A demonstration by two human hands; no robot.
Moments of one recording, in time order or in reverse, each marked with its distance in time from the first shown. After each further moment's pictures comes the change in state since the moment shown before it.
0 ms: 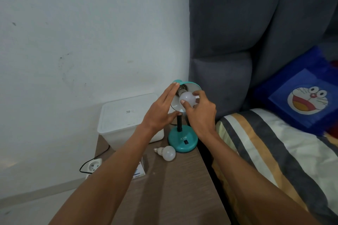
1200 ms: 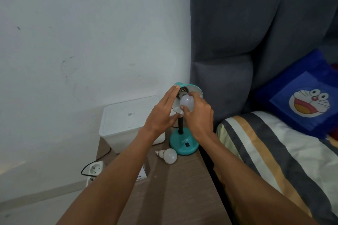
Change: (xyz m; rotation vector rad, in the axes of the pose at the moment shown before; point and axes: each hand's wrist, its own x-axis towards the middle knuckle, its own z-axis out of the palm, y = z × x) left_hand 0.000 0.001 0.001 -0.026 0.014 -0.040; right_hand -0.001 -0.008 0.008 -0.154 -0.035 -0.093
